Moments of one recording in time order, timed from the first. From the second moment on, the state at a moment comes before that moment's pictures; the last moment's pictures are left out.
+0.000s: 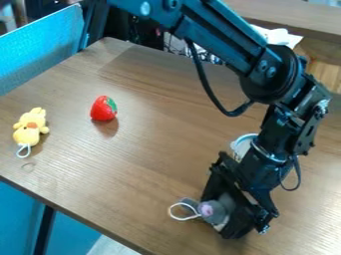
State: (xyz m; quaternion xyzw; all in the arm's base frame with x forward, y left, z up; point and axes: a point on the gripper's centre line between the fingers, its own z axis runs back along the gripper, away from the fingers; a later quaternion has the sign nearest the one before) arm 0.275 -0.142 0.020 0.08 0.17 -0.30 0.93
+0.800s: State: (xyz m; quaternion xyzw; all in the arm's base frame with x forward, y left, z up) arm 0.259 -0.067 0.099 0.14 0.08 -0.06 0.99
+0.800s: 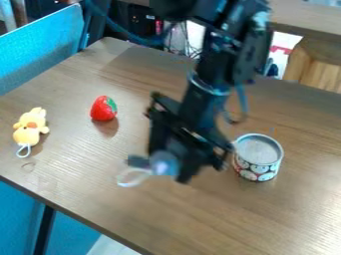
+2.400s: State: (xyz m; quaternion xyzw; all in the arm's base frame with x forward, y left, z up) arm 0.268 0.068 0.085 0.00 -0.05 0.22 0.97
